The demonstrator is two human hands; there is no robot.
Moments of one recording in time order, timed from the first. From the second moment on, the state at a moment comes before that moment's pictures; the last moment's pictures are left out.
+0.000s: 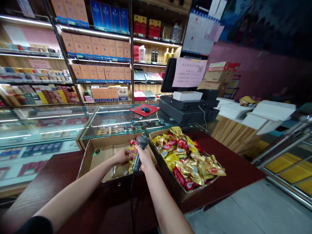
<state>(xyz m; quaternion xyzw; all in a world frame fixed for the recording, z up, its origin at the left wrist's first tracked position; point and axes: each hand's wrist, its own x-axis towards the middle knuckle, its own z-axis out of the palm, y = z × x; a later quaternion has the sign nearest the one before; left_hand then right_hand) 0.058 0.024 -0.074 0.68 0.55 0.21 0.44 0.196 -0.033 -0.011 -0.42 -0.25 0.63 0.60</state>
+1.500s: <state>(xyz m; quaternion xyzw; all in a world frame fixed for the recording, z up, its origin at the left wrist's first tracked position) -0.024 0.047 -0.038 0.44 0.50 0.43 0.61 0.157 -0.074 0.021 -0.43 -0.40 0.68 0.44</state>
